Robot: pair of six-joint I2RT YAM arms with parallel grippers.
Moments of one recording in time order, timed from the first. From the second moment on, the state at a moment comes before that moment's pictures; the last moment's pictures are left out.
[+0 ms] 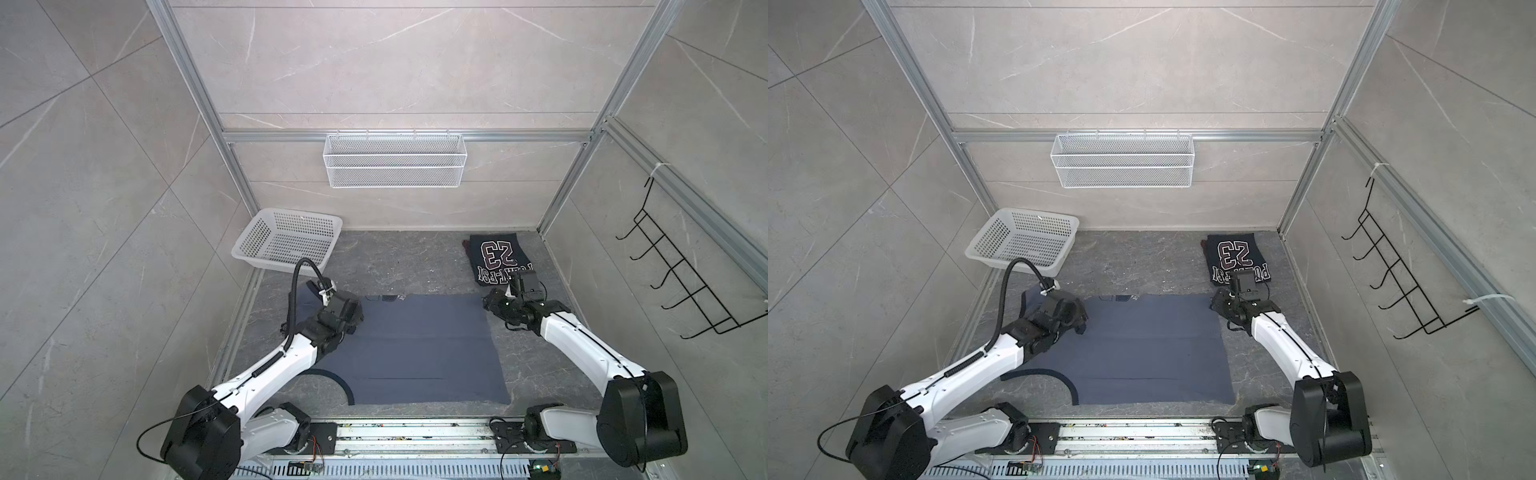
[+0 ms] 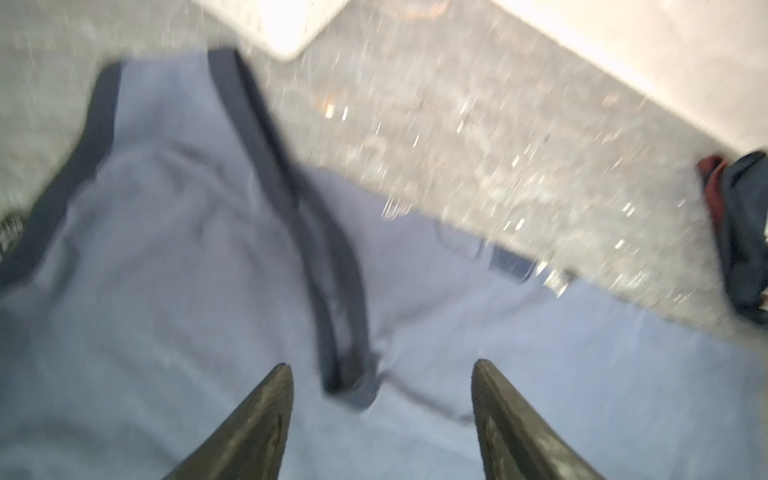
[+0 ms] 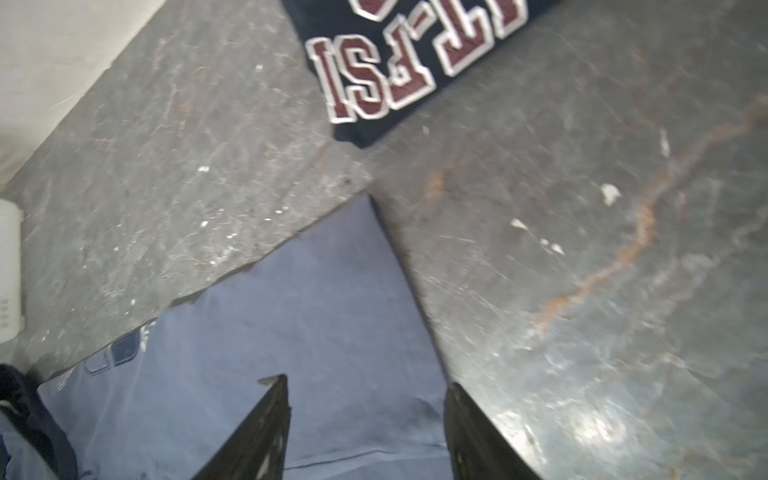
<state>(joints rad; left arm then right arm) -0.54 1.22 0.80 -0.39 -0.39 -0.77 0.18 1.32 0.84 -0.43 -0.04 0.62</state>
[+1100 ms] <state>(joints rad) -0.19 1.86 1.19 -0.46 -0.37 -0.64 0.24 1.54 0.90 -0.44 -0.06 0.61</state>
